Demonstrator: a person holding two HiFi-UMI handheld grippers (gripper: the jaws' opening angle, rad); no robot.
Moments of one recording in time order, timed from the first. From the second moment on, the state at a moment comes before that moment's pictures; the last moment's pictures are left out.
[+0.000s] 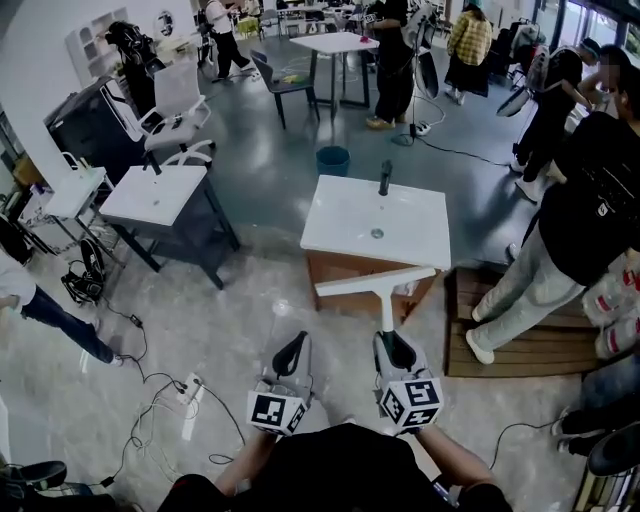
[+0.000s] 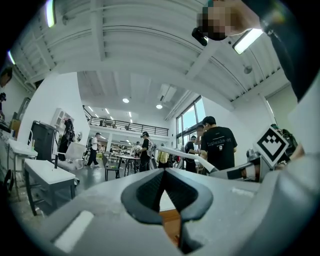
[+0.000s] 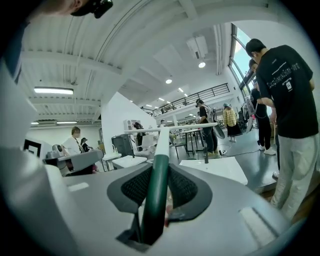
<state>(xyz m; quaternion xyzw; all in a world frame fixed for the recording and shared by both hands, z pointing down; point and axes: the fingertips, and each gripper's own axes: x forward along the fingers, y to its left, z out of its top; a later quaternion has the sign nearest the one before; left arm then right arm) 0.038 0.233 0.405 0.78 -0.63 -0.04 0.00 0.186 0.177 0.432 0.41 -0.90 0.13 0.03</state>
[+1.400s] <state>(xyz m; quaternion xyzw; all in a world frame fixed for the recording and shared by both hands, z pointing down) -0.099 -0.047 0.413 0.84 -0.54 -0.05 0.02 0.053 -0.072 0.453 0.51 -0.84 0.17 0.05</state>
